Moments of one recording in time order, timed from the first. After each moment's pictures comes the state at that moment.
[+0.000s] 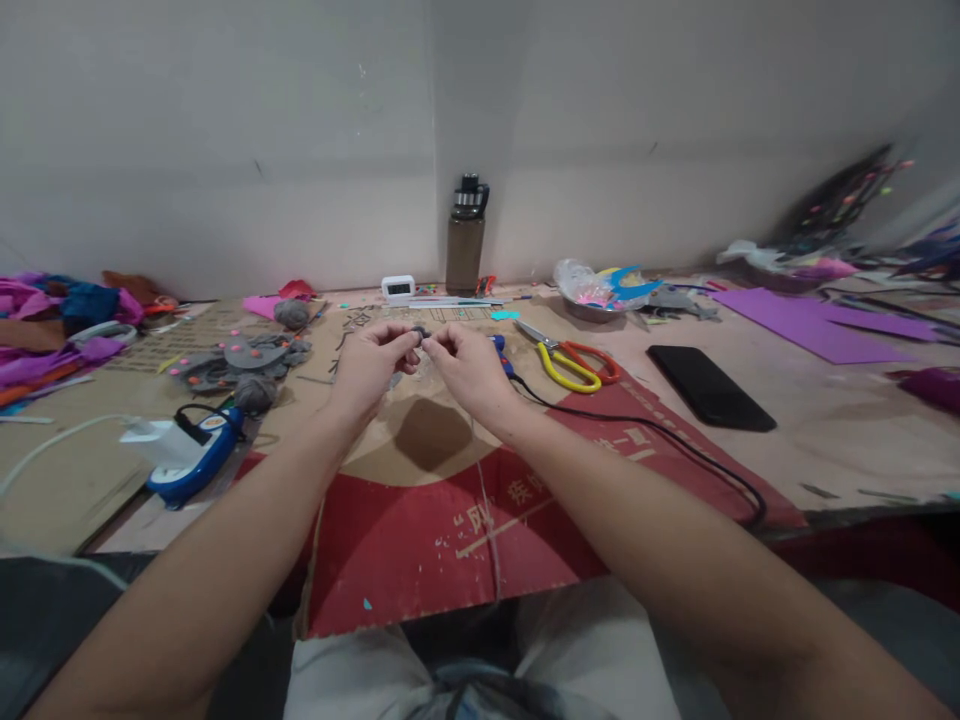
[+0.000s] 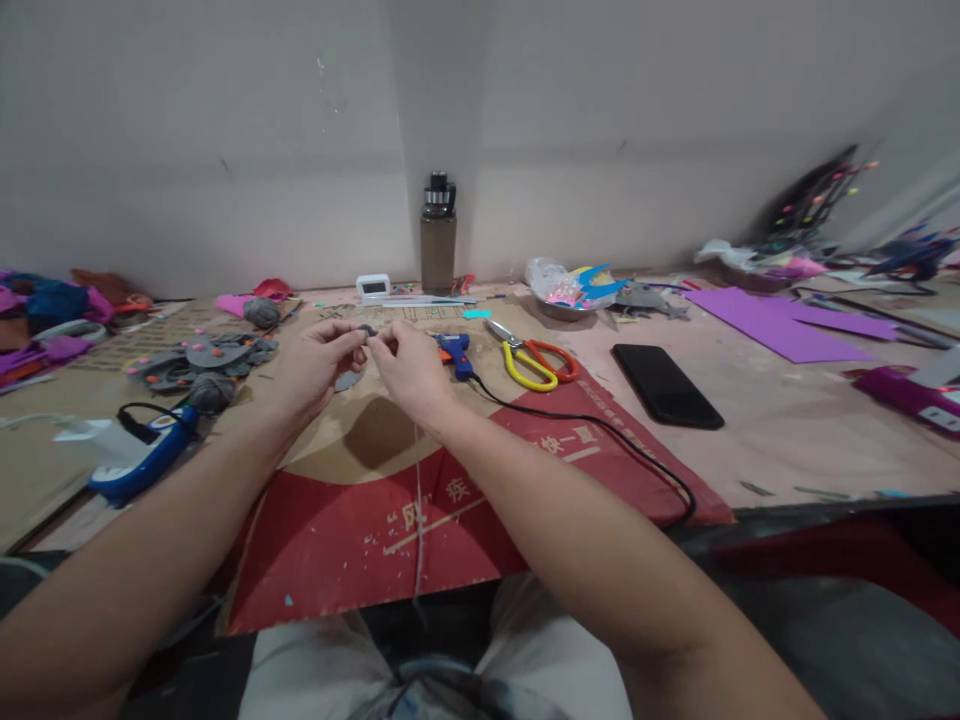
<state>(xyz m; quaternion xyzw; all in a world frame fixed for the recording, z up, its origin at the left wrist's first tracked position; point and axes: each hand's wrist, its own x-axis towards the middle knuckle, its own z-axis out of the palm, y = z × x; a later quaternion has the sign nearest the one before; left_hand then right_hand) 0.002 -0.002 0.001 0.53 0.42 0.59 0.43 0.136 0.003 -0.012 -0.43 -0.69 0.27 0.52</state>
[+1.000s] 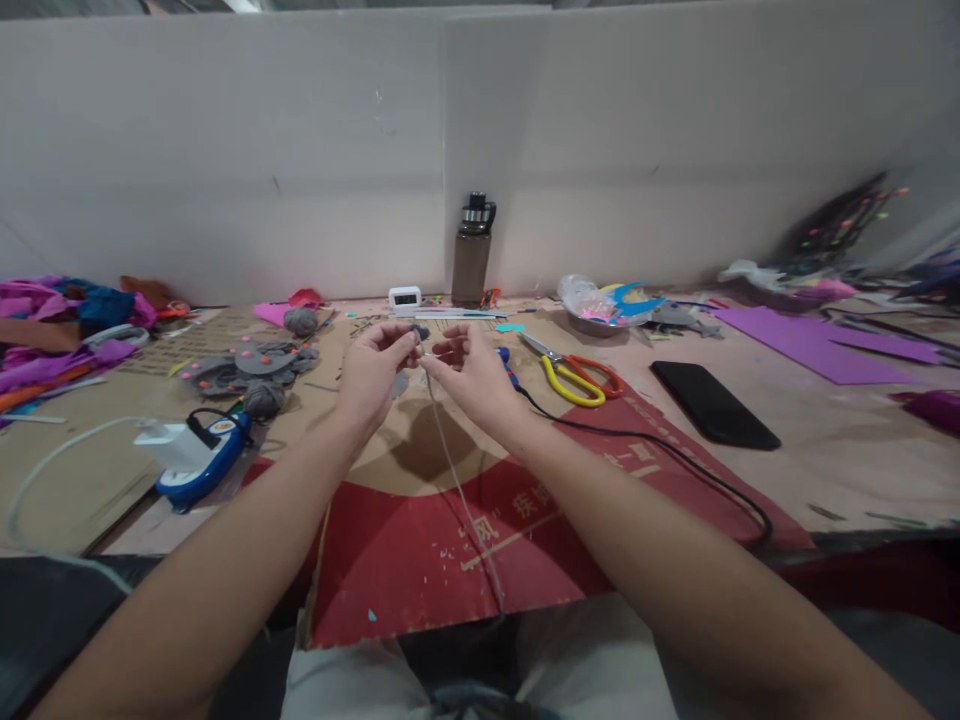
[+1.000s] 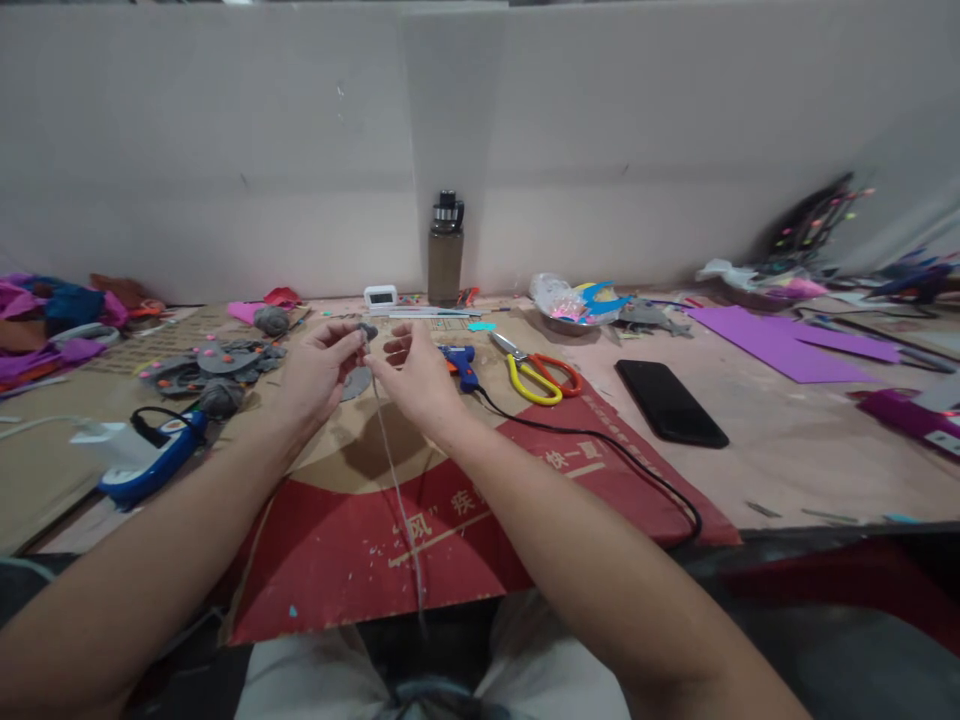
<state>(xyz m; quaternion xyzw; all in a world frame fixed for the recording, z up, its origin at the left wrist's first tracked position) 0.001 0.000 0.001 0.49 0.37 0.66 0.43 0.133 -0.001 -0.014 -0.38 -0.65 0.37 0.54</state>
